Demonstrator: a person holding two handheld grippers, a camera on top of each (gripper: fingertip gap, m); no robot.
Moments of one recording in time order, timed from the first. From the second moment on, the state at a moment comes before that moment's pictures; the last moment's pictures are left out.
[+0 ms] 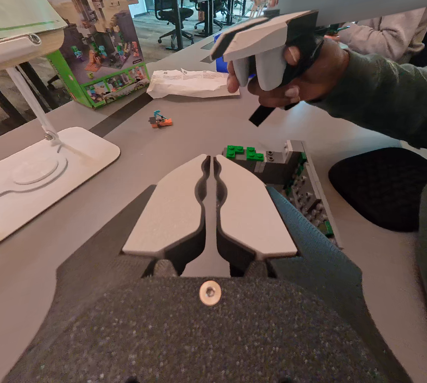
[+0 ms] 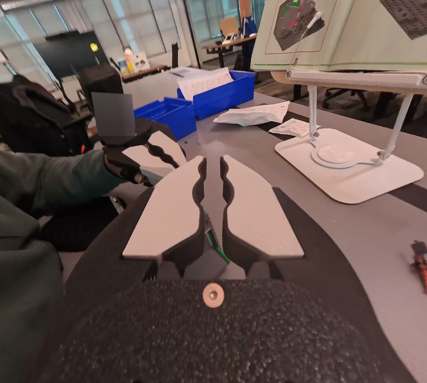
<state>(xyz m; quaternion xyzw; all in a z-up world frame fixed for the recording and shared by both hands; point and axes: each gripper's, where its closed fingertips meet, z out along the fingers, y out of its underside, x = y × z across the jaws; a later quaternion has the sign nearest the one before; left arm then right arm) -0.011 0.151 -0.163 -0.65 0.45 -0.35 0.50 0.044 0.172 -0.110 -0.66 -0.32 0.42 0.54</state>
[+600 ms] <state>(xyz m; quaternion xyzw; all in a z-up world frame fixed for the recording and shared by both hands) -0.033 0.185 -0.201 -0.64 0.44 -0.25 0.57 0.069 0.186 -0.168 -0.60 -0.29 0.40 0.62</state>
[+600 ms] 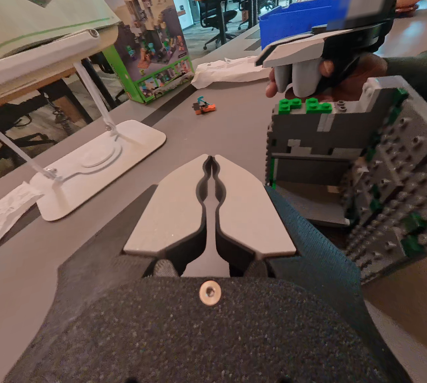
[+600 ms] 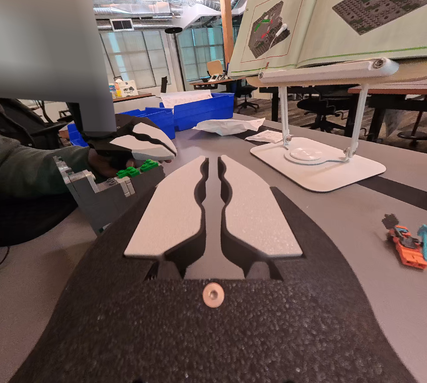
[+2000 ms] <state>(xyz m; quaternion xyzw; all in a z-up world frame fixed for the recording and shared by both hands) -0.139 0.164 -0.292 -0.79 0.51 -0.16 0.30 0.036 0.116 -0.181 -0.59 -0.47 0.45 0.47</state>
